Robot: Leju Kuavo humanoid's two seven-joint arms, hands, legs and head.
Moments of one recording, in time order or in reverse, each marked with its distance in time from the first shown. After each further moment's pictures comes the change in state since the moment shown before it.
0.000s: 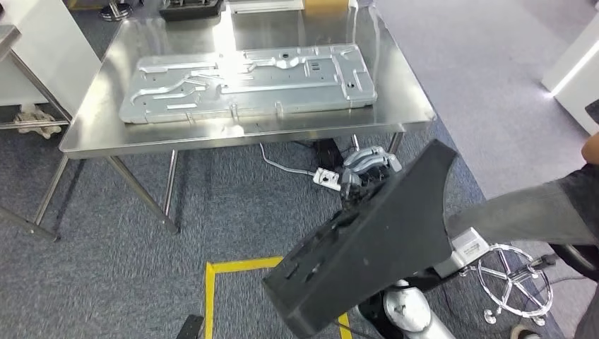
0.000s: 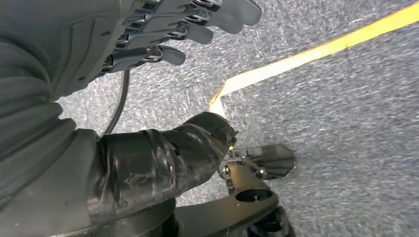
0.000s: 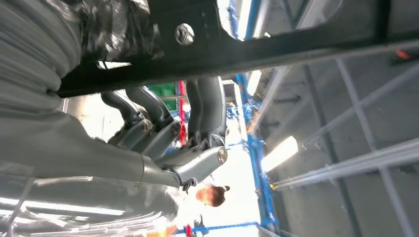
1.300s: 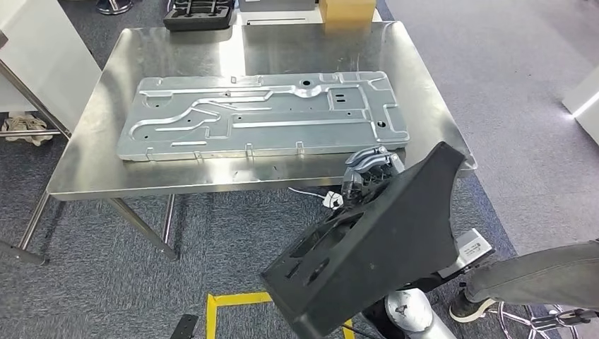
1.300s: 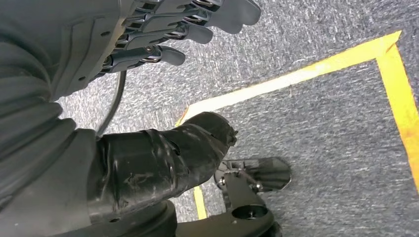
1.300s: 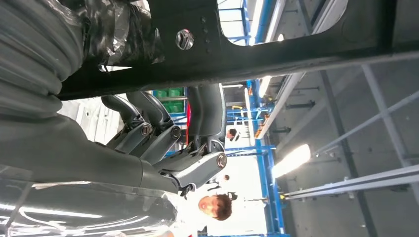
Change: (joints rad) left arm 0.004 0.006 0.000 0.000 0.008 -0.008 0.006; right arm -0.002 -0.001 -0.001 -0.005 0.010 -0.008 0.008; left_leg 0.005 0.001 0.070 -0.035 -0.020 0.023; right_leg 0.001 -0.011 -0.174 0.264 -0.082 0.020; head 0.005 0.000
